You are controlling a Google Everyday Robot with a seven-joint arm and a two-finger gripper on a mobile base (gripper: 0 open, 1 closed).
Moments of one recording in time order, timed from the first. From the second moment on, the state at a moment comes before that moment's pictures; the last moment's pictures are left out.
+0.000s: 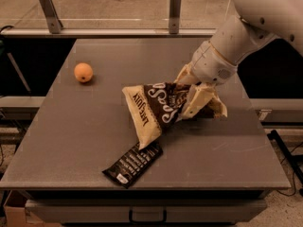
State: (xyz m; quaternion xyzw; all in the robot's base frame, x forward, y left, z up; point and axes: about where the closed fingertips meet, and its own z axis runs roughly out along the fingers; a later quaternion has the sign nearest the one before) arm 0.515 -0.083 0.868 -0.76 0.59 0.17 0.21
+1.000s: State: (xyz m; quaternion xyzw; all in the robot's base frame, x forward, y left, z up) arm 0.551 -0.146 0.910 -0.71 0.64 0.15 0.24
